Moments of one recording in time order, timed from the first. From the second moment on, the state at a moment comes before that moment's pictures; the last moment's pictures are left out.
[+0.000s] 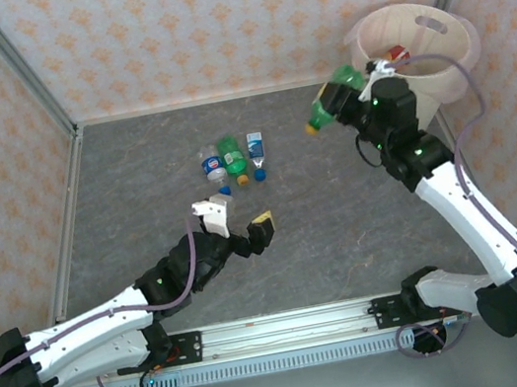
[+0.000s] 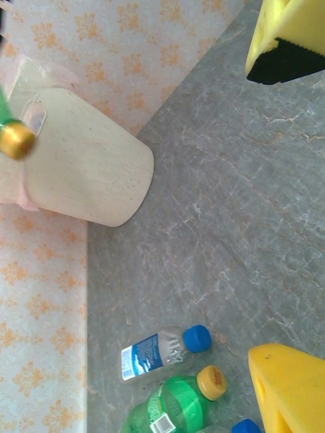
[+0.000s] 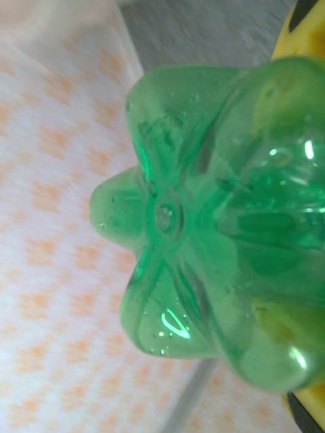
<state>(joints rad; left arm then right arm) -1.00 0.90 0.51 0.19 -0.37 -0.42 0.31 1.14 1.22 -0.28 0.06 0.66</state>
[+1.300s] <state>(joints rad) -1.00 0.72 0.40 0.17 -0.43 -0.56 -0.09 1.59 1.77 -0.43 0.28 0.68</state>
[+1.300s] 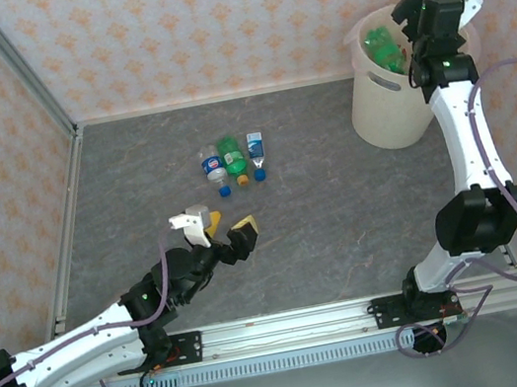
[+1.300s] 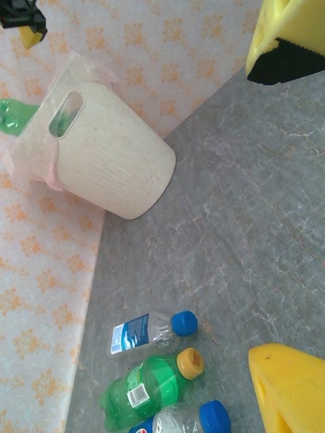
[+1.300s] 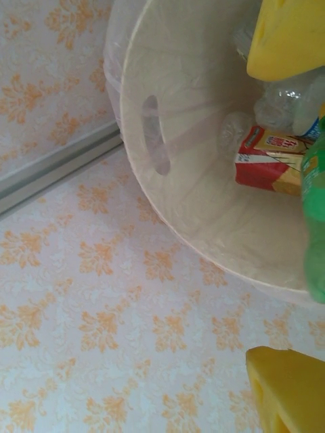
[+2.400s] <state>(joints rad) -0.80 1.03 0.44 0.10 -0.42 -0.71 0.11 1.30 1.35 -0.31 0.08 0.65</state>
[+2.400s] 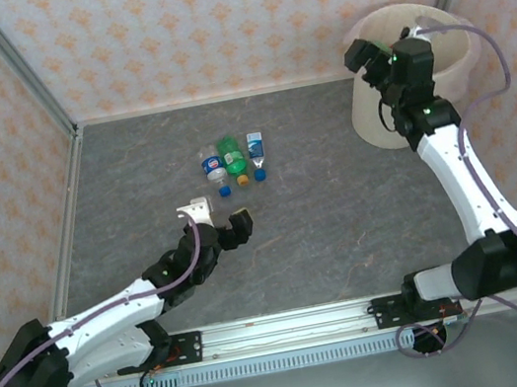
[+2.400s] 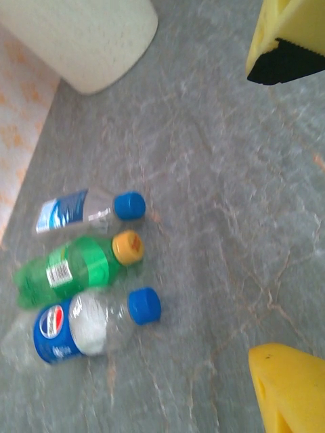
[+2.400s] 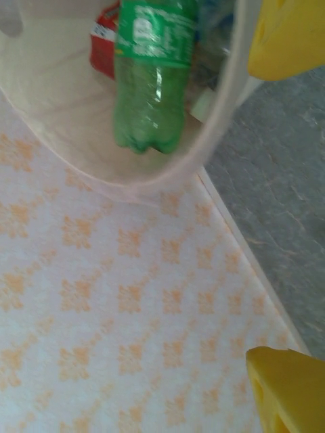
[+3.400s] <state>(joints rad) -0.44 1.53 0.73 0.07 -0.12 -0.77 0.48 0.96 0.52 0.25 -0.06 0.66</state>
